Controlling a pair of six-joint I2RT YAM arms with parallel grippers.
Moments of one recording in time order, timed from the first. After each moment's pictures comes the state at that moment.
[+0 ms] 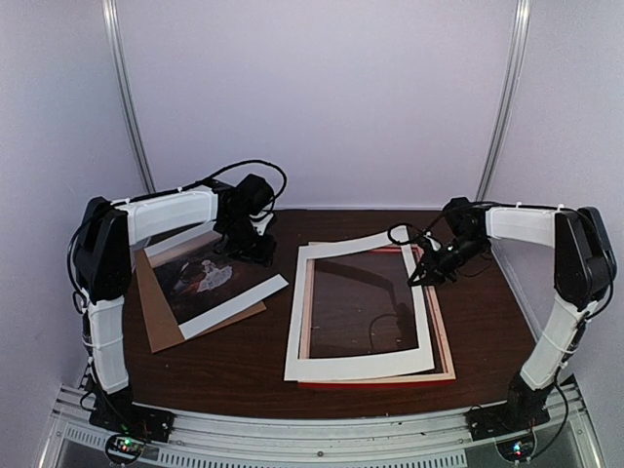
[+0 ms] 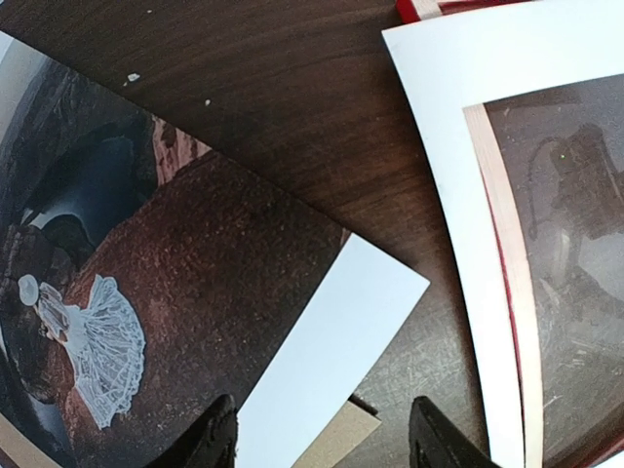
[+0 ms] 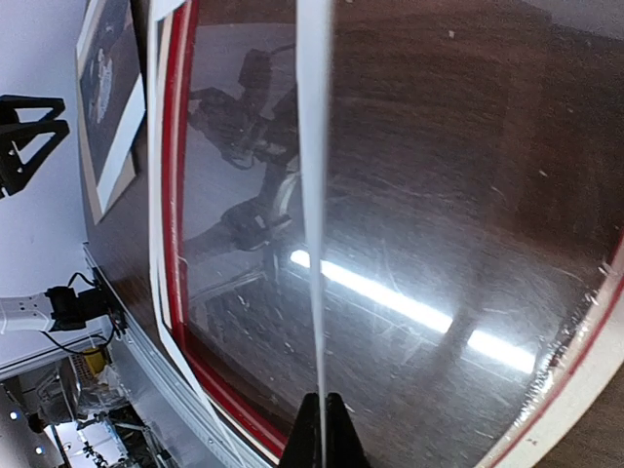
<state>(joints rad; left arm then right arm) -0.61 2.04 1.73 -0.89 -0.04 -0.23 0.23 1.77 1.22 -0.74 -0.70 0.23</state>
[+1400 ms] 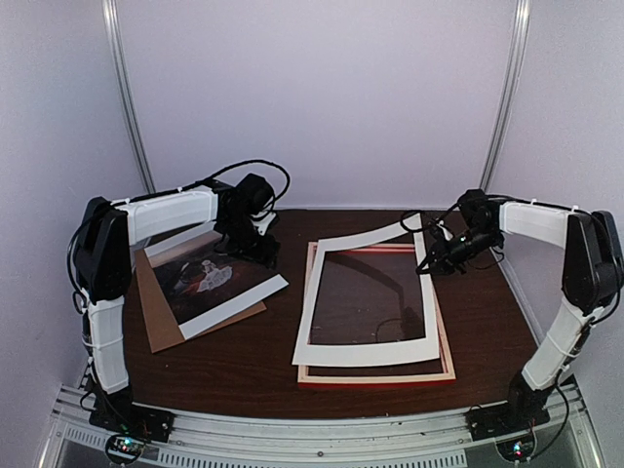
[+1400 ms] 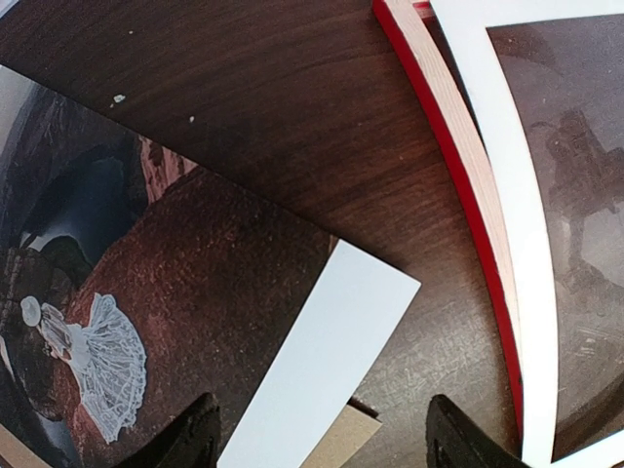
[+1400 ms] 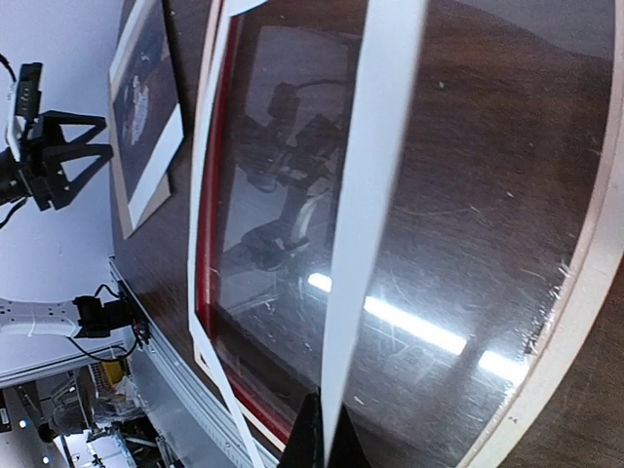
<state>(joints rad) -0.61 2.04 1.73 -0.87 -0.02 -0.17 0.14 1.70 1.24 -0.77 -0.76 0.20</state>
